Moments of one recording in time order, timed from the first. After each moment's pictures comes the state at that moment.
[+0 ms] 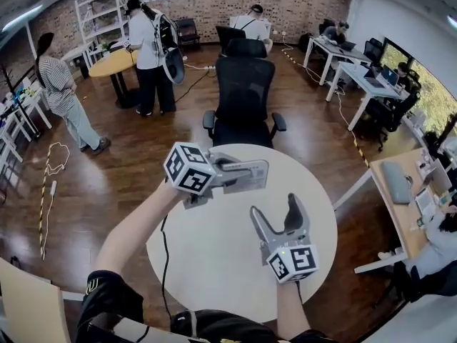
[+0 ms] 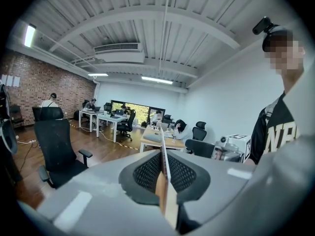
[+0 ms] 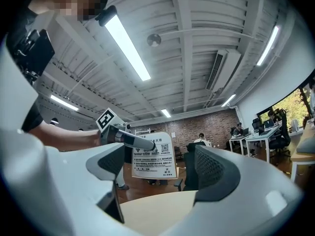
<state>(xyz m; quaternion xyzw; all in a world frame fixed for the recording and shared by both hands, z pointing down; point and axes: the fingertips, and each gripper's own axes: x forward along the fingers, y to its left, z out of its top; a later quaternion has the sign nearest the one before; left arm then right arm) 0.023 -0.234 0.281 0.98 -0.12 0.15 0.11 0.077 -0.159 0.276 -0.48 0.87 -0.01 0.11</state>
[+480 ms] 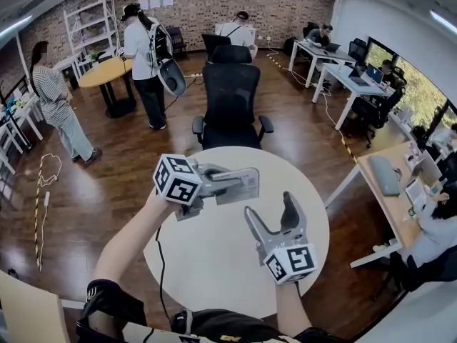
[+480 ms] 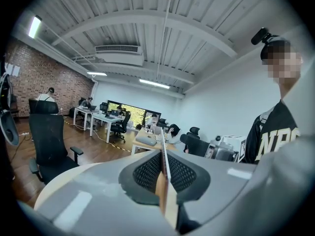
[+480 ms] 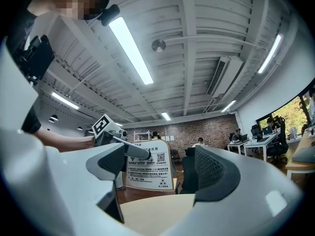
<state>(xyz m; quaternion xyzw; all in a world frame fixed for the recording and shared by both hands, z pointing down) 0.022 -0.185 0.269 0.98 -0.09 0.12 0.14 0.077 -0.124 0.244 -0.49 0.86 0.01 0.11</state>
